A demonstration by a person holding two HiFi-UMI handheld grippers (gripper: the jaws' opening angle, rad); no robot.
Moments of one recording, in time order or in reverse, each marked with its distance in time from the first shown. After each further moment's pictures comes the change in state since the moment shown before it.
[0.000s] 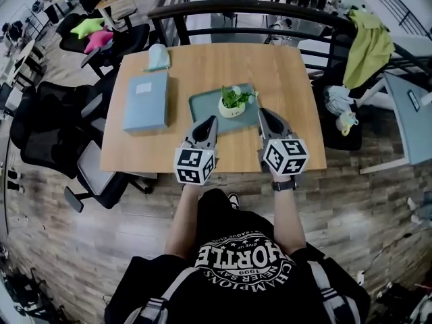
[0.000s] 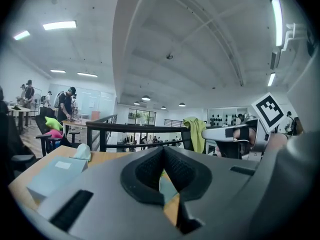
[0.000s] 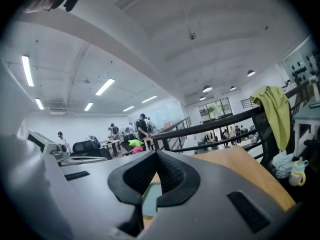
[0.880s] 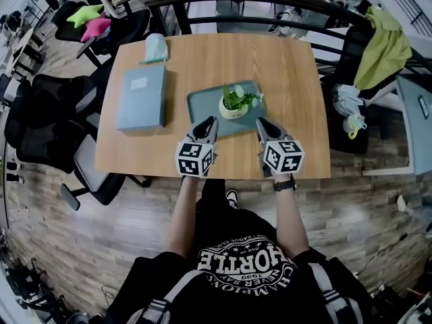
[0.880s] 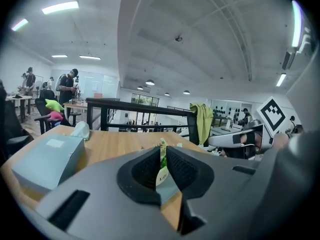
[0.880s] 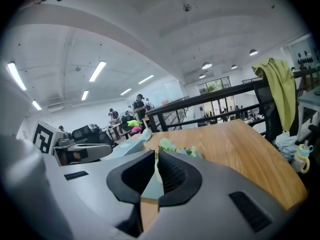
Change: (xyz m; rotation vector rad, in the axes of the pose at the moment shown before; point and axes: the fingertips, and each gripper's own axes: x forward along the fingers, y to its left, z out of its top) left arm 0.076 0.046 -0.090 -0.083 0.181 0.015; right arm 0.064 -0.063 -0.107 0.074 0.254 0.022
